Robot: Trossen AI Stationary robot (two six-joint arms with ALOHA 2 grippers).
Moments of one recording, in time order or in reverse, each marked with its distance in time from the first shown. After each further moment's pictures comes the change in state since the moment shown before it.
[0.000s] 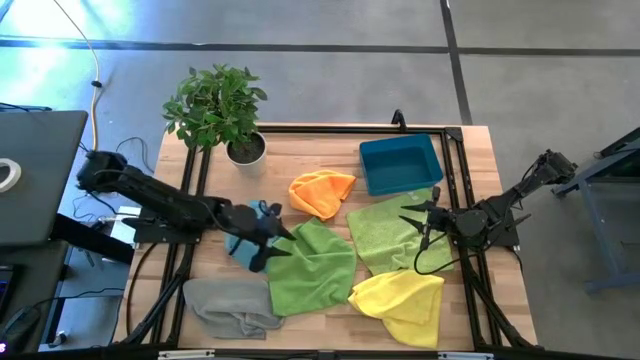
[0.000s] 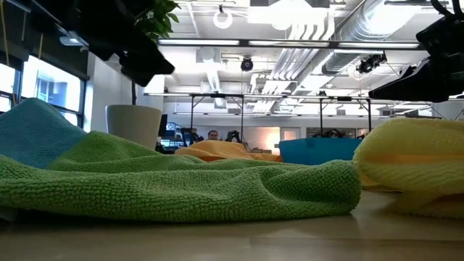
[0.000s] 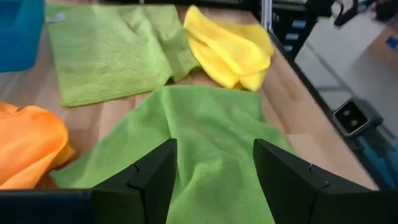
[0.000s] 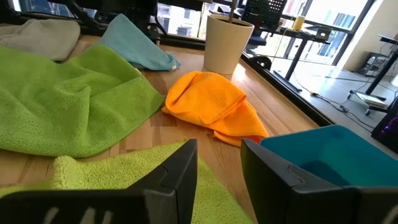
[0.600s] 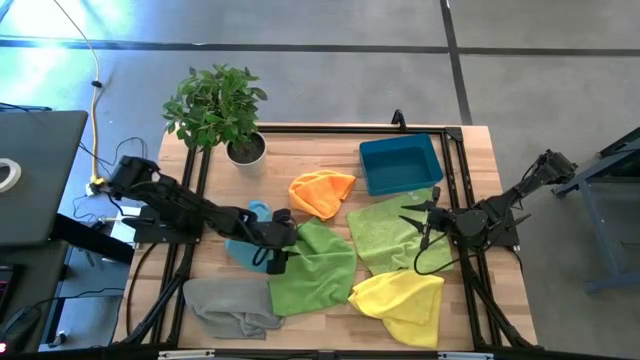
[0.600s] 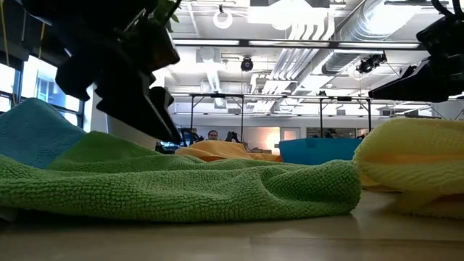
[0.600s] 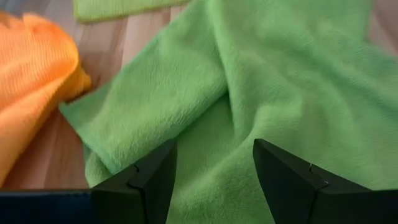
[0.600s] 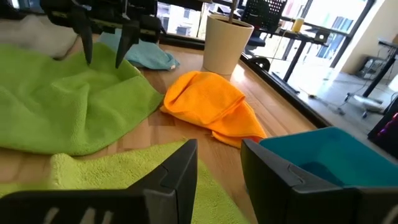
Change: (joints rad) left arm -0.007 0.297 0.093 -0.107 -0.157 -0.012; right arm 0.000 0.000 0.000 0.000 0.003 -0.034
